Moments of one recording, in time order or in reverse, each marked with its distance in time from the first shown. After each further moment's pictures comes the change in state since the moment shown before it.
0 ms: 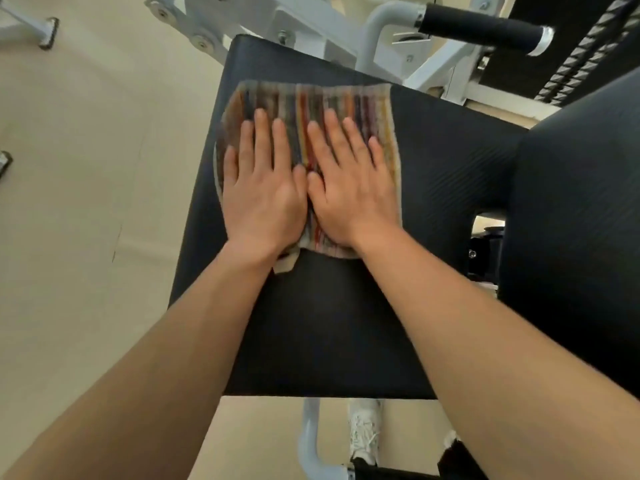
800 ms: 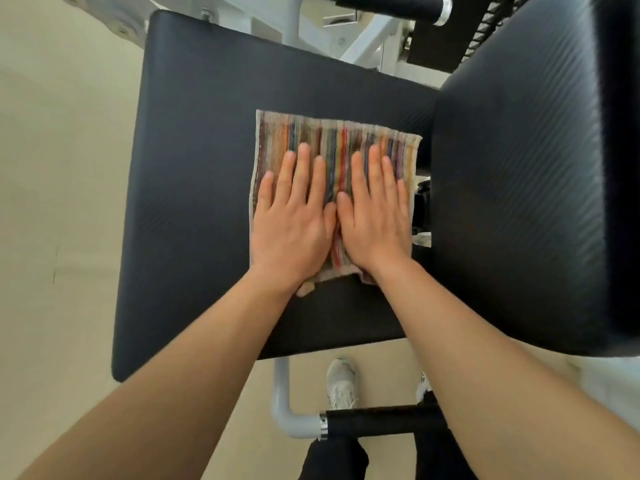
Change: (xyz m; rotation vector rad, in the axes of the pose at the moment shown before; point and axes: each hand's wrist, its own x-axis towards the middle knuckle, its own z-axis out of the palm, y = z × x) left_hand -0.080 0.068 0.025 -0.024 -0.077 0.358; right_hand -0.111 0.066 0.008 0.010 -0.012 0.352
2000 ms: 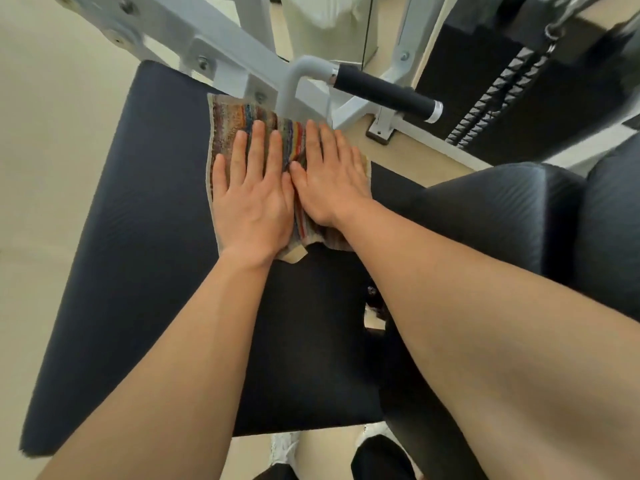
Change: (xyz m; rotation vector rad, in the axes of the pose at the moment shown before) left_hand 0.125 -0.017 -0.013 -0.038 0.216 -0.348; right_hand 0.169 -0.037 -0.069 -0.095 -0.194 -0.258
